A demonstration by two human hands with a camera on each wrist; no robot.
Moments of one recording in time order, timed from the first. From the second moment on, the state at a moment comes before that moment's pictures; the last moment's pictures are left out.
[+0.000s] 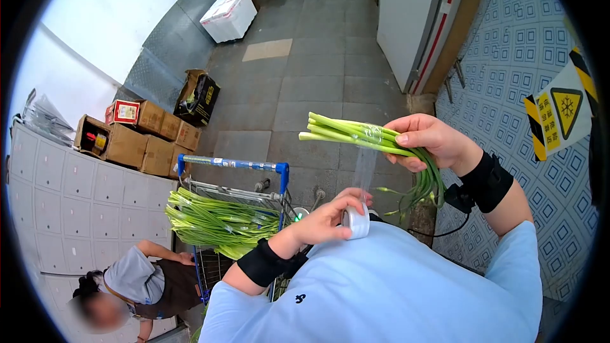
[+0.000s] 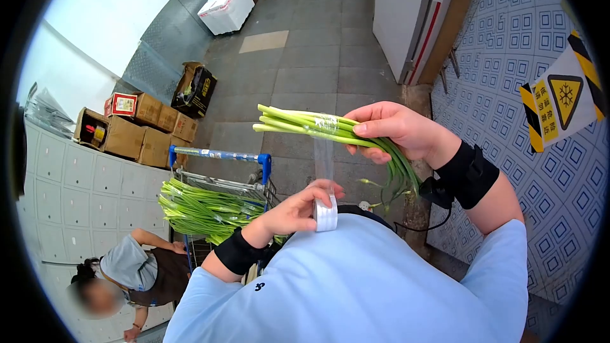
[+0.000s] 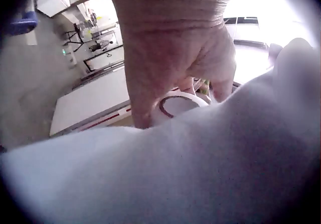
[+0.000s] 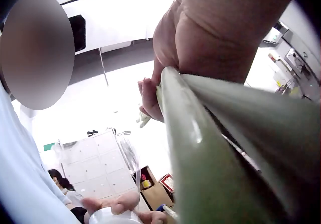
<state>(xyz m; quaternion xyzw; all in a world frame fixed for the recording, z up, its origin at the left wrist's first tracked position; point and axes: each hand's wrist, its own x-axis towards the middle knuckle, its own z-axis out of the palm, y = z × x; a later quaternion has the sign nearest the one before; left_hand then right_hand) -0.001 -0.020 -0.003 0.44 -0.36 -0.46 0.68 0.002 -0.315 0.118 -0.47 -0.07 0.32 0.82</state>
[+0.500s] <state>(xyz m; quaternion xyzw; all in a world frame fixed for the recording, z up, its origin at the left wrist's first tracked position) 0.093 -0.060 0.156 0.64 -0.71 0.31 0.00 -0.008 -0.303 0.087 -0.60 -0.05 0.47 0.65</state>
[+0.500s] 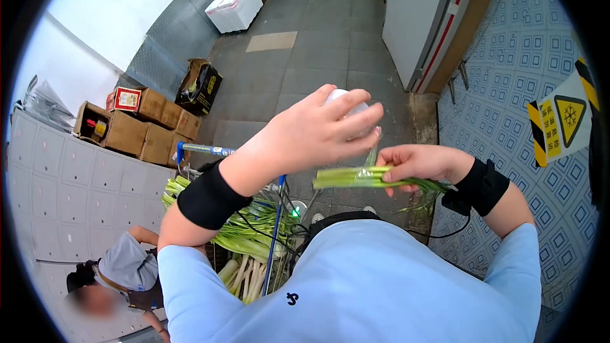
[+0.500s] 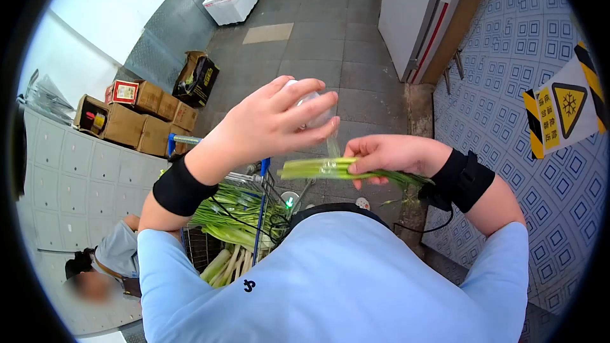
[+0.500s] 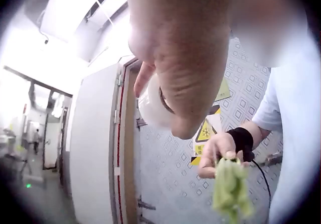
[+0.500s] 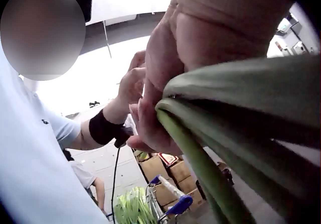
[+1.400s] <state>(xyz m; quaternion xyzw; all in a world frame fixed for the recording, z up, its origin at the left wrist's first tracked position) 0.026 -0.048 0.051 0.73 -0.26 -0.27 0.58 0.012 -0.297 0.134 -0.60 -0.08 0.26 0.75</state>
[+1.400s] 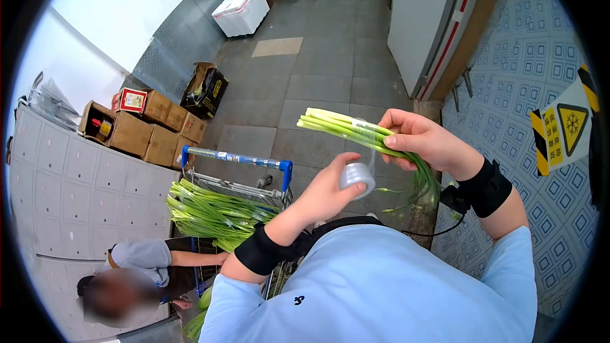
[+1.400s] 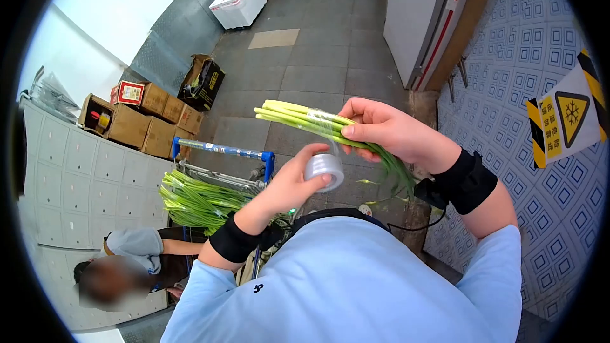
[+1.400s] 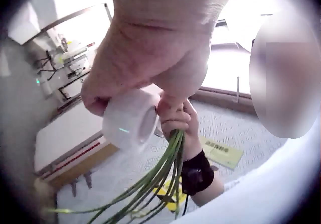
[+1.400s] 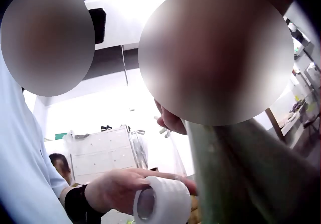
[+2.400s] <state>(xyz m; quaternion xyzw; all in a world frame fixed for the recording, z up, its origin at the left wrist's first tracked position) 0.029 -0.058 0.082 0.66 -0.47 -0.04 0.58 0.016 -0.314 0.107 -0.70 -0.03 0.23 0.68</state>
